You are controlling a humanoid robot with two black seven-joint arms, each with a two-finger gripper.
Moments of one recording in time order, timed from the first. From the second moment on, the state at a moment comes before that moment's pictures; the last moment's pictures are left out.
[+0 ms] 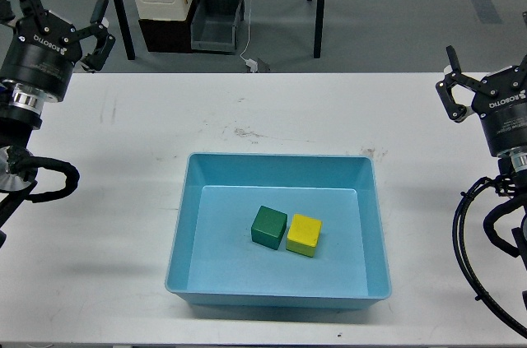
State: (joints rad) left arm -0.47 0.53 -0.95 -1.26 -0.04 -0.23 -0.49; right arm 0.18 -0.10 1.45 1.46 -0.27 0.26 0.10
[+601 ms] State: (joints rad) left arm -0.14 0.55 -0.95 -1.53 -0.49 -0.30 -0.44; right arm -0.12 0.00 1.55 1.55 0.08 0.28 -0.08
